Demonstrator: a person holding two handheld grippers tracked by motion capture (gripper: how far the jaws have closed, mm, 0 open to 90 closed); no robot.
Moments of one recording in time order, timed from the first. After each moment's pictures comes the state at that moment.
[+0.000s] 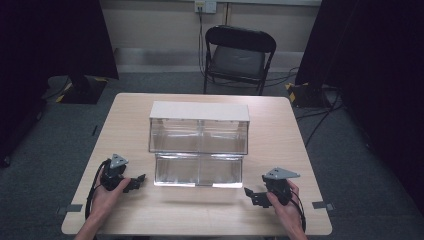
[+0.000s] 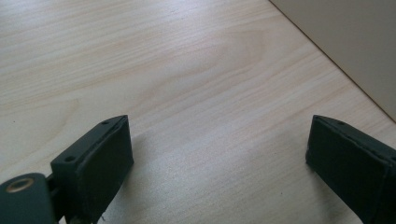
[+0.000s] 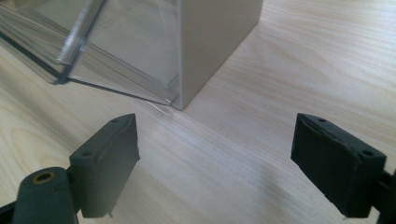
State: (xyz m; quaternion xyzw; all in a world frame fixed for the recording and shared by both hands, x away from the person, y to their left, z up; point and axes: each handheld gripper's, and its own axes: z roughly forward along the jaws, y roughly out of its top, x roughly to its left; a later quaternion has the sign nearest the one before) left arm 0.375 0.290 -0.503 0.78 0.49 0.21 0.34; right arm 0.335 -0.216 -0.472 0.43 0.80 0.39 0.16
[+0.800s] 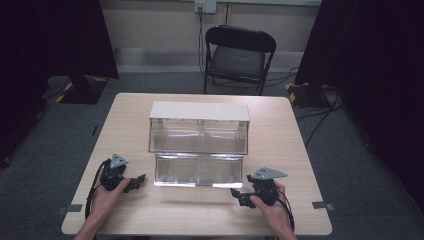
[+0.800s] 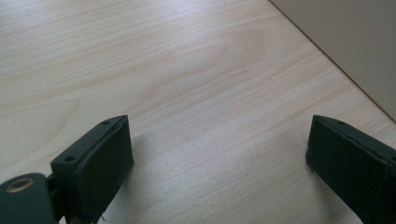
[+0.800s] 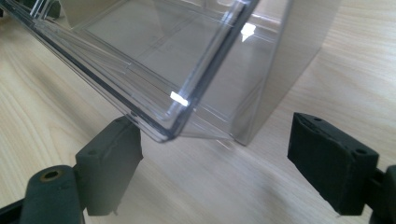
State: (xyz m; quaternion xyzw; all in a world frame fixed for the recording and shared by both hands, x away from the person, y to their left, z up) left arm 0.375 0.290 -0.503 0.78 0.49 0.21 0.34; right arm 0.334 -0.179 -0.469 0.40 0.80 0.42 0.13
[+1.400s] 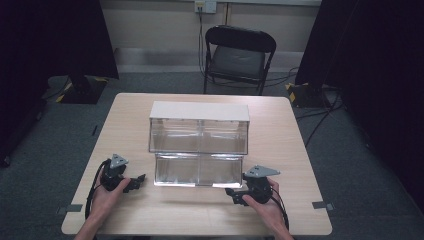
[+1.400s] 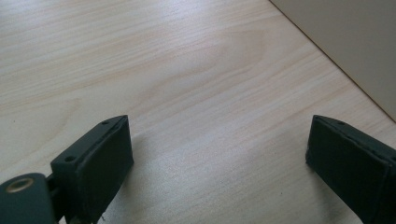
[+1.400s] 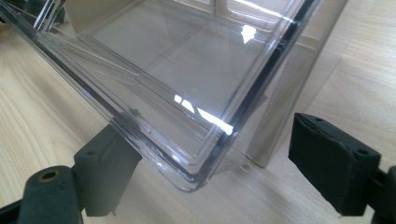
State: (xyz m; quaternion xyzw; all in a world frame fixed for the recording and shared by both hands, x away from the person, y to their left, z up) left arm 0.375 0.290 -0.503 0.78 0.49 0.21 0.34; right arm 0.340 -0.164 -0.470 0.40 0.80 0.43 0.13
